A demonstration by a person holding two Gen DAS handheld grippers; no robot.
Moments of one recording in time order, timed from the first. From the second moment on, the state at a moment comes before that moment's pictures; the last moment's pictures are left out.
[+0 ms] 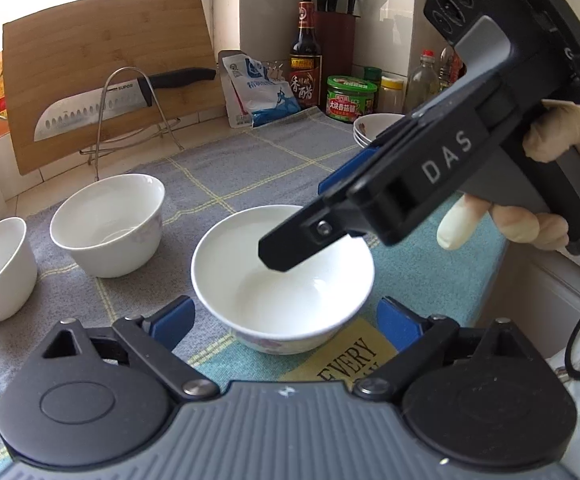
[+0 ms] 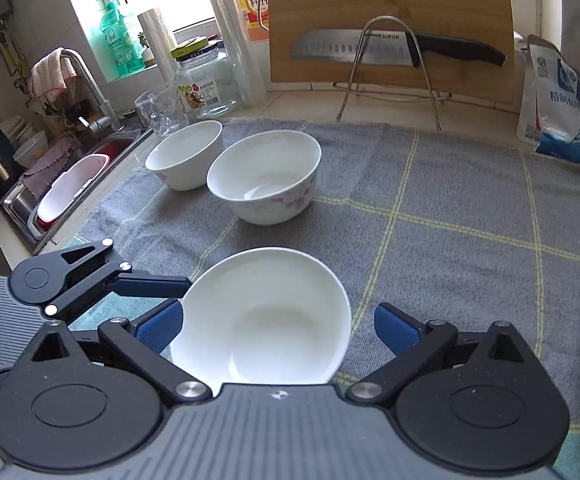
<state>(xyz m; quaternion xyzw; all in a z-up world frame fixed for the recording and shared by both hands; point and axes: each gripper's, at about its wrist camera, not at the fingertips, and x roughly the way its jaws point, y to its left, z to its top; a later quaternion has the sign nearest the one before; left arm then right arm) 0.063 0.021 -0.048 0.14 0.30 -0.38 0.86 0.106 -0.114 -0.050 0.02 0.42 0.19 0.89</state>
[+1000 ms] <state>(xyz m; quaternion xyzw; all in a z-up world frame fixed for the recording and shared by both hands) 0.141 0.068 -0.046 0.13 0.27 -0.25 0.92 0.181 -0.087 -0.024 -0.07 0.40 0.20 0.89</state>
